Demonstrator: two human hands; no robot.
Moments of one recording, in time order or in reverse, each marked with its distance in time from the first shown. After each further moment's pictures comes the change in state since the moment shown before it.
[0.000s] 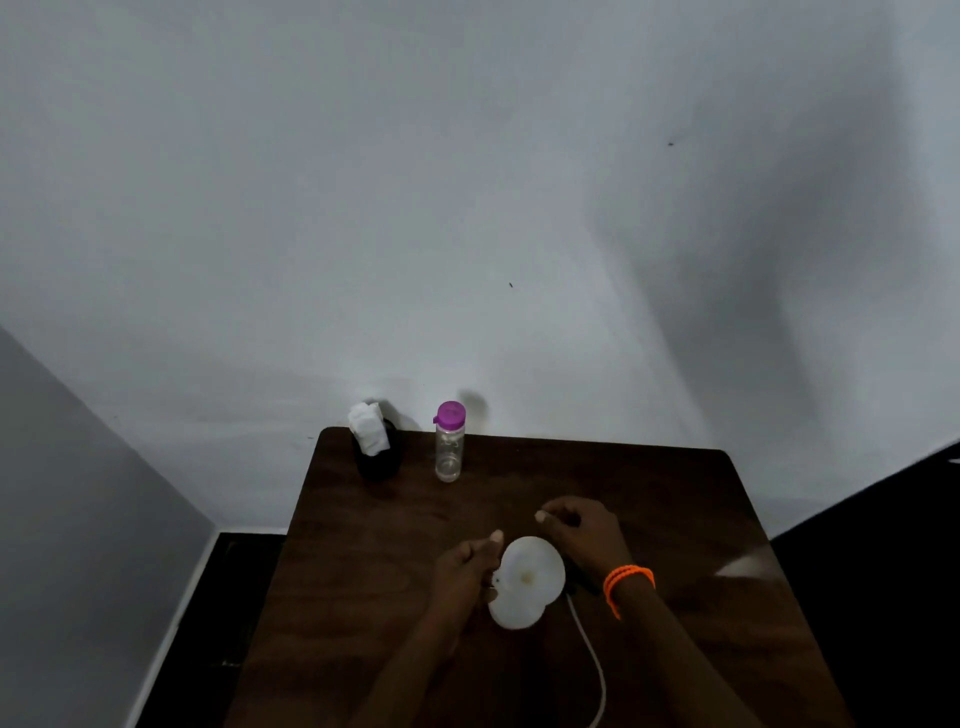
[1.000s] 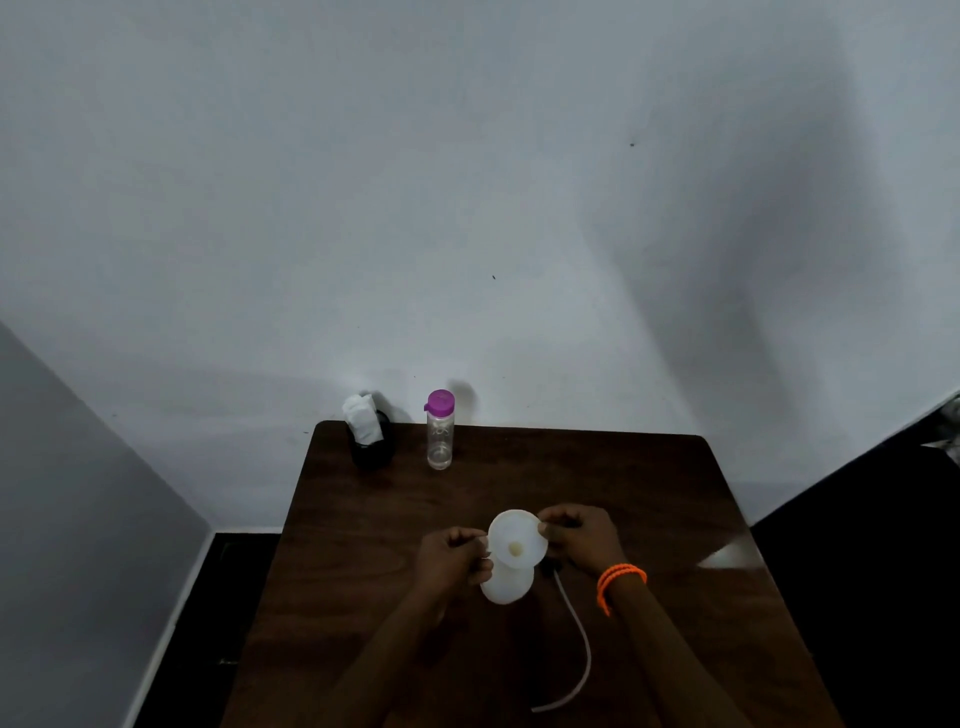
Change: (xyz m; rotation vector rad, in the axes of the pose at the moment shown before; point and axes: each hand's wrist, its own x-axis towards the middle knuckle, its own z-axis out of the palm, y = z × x) left_hand -0.019 -0.003 -0.008 0.028 -0.016 0.029; right_hand -0.038 0.017 -0.003 0.283 -0.010 0.178
